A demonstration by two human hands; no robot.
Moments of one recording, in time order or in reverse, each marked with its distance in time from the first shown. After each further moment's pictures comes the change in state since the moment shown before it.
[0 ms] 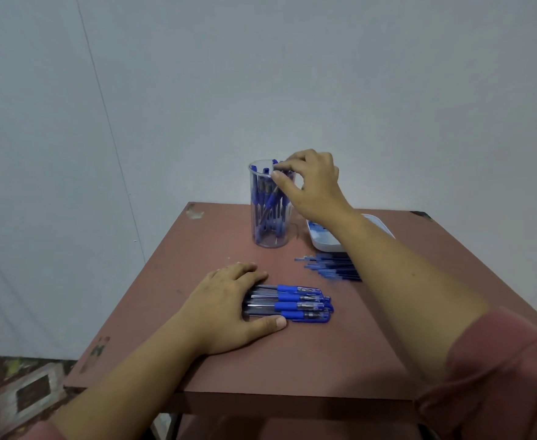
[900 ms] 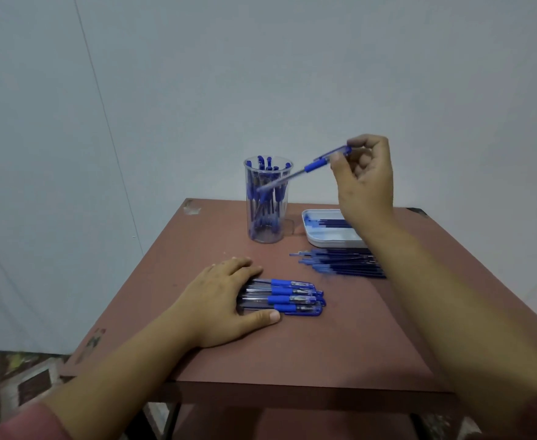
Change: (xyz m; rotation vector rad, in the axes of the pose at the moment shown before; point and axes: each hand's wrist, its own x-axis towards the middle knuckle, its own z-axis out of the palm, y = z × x) left_hand -0.001 0.002 0.001 0.034 0.019 0.029; right_hand -0.039 -0.010 -0.060 0.676 0.342 0.203
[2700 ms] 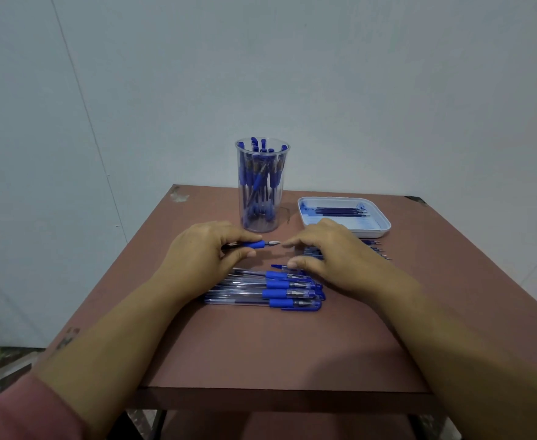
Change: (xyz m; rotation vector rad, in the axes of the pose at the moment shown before) left_hand 0.044 -0.024 -0.007 -0.165 0.433 0.165; right_hand -0.061 0.043 -0.020 -0.806 -0.872 -0.049
